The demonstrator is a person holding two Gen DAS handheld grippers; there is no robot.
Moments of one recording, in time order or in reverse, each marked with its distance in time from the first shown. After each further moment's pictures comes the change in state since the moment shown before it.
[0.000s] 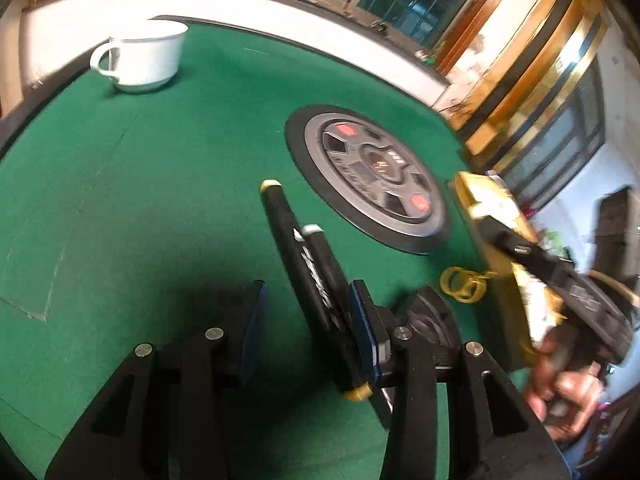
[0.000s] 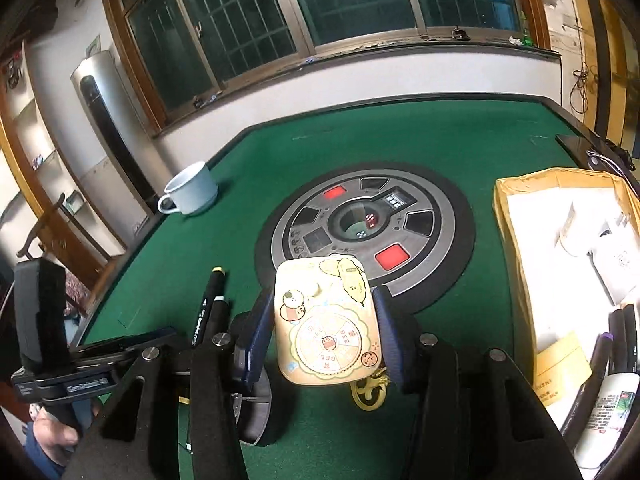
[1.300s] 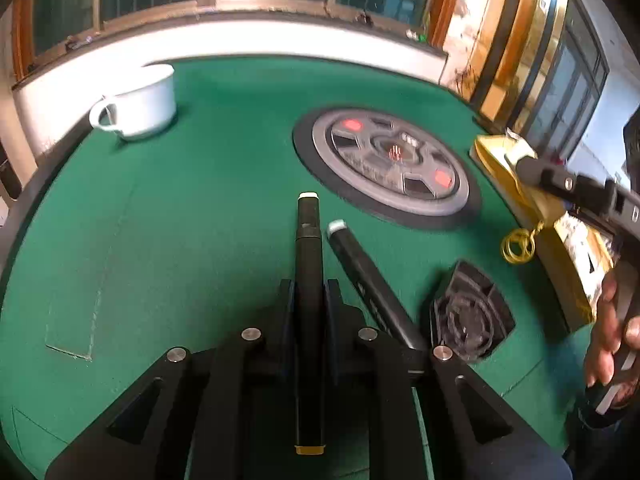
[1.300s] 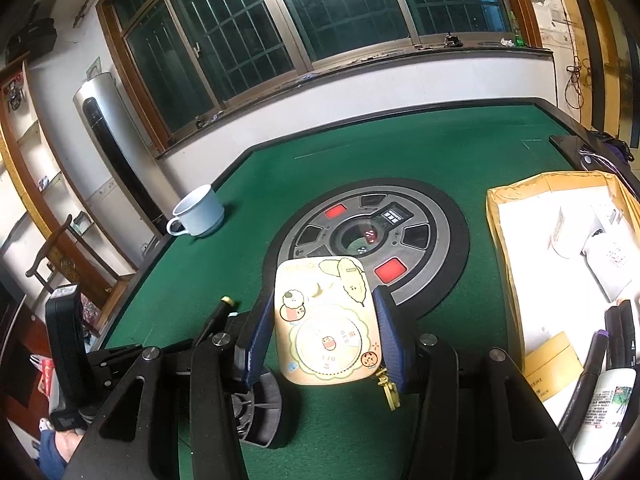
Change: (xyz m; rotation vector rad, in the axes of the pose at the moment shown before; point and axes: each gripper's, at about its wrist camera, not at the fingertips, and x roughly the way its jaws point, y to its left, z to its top) left arm -0.012 -0.007 -0.008 0.206 -0.066 0.135; right arm -0.017 -0.005 0.005 0.041 -0.047 0.036
